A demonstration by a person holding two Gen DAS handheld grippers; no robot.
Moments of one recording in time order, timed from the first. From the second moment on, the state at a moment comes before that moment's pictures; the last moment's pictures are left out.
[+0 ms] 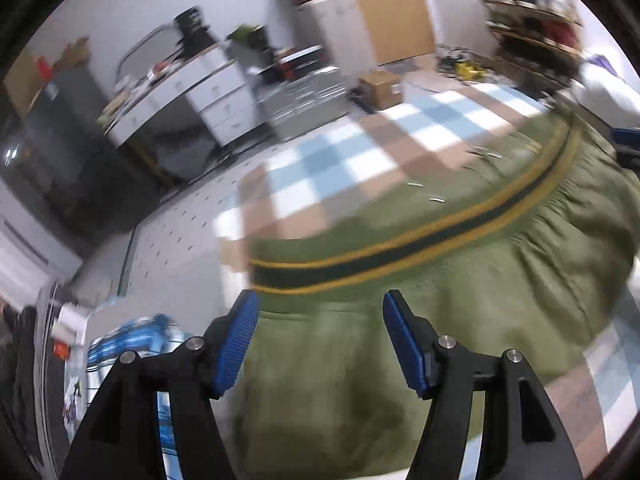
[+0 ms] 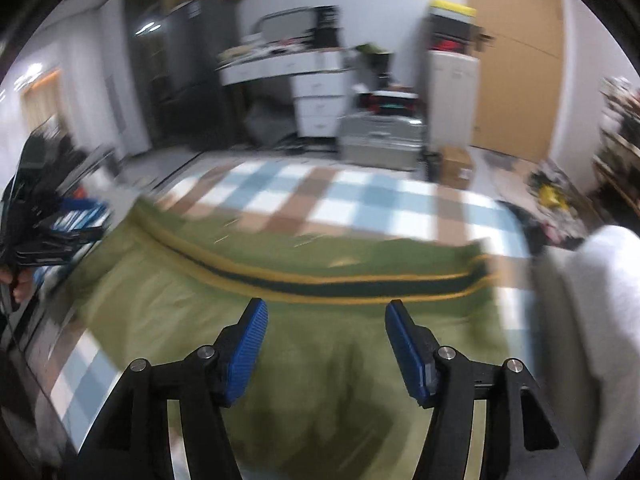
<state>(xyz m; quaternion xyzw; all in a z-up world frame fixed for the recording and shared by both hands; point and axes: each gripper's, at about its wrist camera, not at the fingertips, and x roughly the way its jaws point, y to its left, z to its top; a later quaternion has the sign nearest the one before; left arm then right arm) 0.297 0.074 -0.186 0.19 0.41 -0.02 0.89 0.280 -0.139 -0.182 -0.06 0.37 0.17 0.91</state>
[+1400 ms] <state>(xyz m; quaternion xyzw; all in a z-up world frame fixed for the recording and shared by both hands) 0.293 0.088 -0.278 -0.01 0.41 -0.02 0.91 0.313 -0.165 -0.270 -0.05 0.49 -0.05 0.87</state>
